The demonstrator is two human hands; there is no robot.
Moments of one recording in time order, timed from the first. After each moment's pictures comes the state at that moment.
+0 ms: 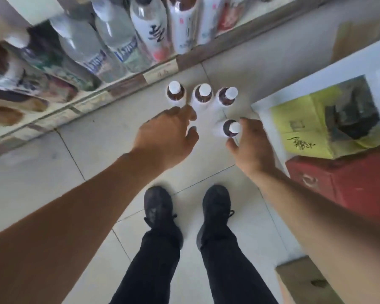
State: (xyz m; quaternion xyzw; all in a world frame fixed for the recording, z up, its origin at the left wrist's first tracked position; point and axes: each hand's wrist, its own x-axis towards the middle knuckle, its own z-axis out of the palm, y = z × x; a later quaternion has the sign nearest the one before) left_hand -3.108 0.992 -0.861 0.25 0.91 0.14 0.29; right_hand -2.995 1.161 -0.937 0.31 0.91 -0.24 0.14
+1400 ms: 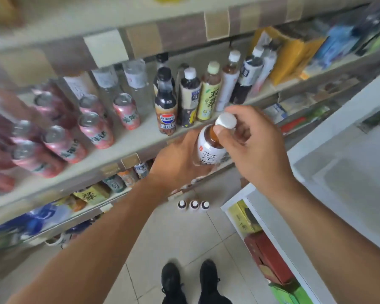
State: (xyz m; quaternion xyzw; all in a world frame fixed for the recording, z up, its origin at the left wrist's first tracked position) left_hand -3.159 0.985 -0.294 0.35 0.85 0.37 0.12; right_hand -3.069 1.129 -0.233 0.12 0.88 -0.36 -0.27
